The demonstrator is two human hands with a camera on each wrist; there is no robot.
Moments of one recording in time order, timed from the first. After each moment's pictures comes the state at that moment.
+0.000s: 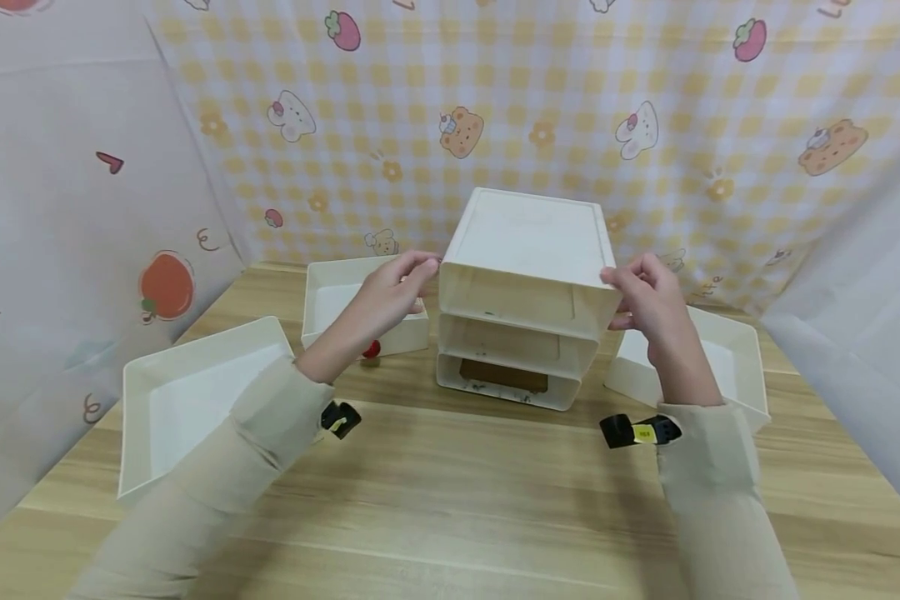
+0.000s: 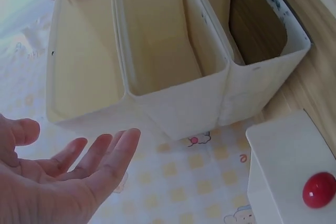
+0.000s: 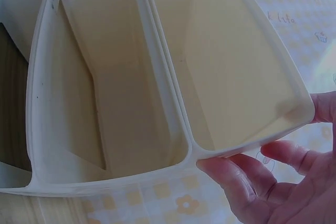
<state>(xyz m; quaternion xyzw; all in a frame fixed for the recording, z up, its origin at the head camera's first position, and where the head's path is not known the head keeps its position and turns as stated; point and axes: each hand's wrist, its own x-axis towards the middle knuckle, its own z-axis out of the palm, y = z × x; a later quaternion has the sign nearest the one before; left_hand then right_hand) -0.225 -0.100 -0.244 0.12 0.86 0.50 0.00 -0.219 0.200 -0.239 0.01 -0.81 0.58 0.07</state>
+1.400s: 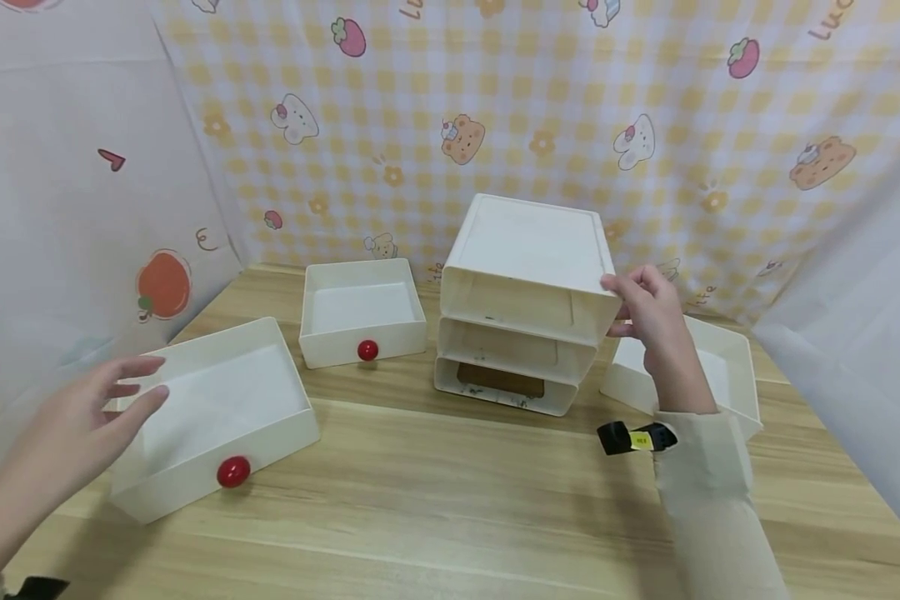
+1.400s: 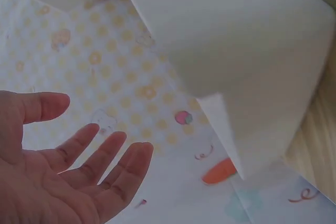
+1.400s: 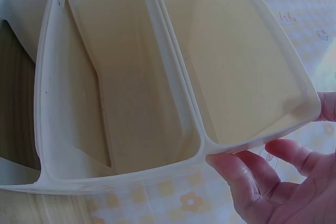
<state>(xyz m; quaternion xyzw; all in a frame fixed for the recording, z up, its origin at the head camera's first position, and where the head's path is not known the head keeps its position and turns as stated) -0.096 -0.327 -0.309 0.01 0.95 0.28 -0.14 -0.216 0.199 -0.244 0.00 -0.78 0.62 0.08</state>
